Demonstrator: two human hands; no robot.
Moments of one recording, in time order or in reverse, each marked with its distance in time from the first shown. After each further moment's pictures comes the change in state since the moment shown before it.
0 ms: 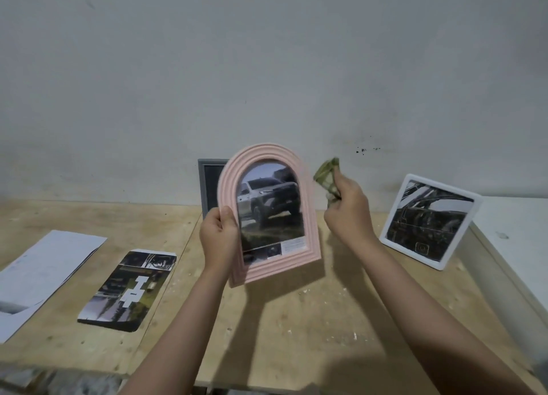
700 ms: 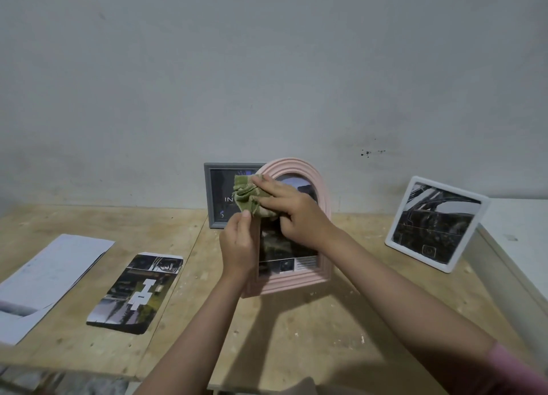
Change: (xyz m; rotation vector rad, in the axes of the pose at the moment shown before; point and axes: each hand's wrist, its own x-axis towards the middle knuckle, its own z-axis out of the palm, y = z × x) left_hand -0.015 0.011 0.007 -0.250 -0.105 0.096; right_hand 0.007 -0.029 0.058 0.016 -0.343 -0.745
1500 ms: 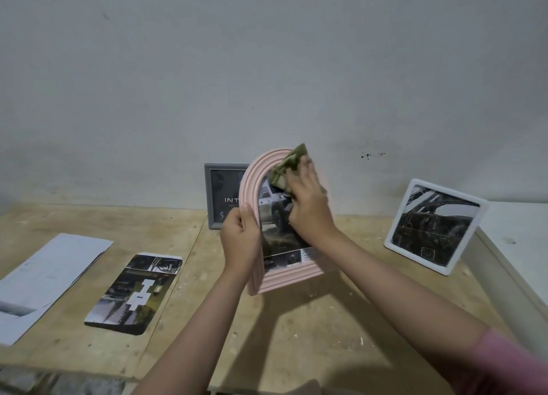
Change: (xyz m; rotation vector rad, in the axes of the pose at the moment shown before) left_hand 0.008 0.007 0.005 0.238 0.063 -0.054; right_hand 0.003 0.014 0.007 -0.149 0.260 0.374
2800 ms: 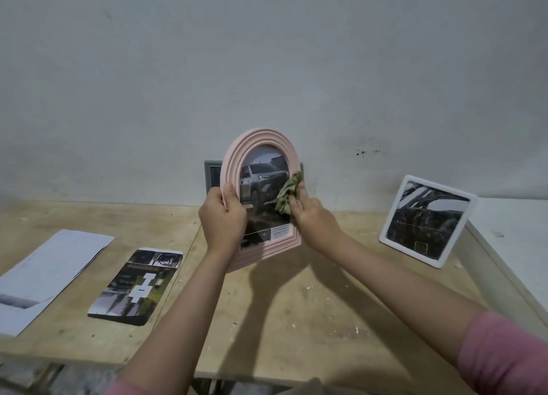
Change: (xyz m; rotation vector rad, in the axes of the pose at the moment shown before) left_hand 0.009 0.024 -0.027 0.115 0.133 0.117; right_hand -0.031 0.031 -0.003 -0.697 -0.279 -0.269
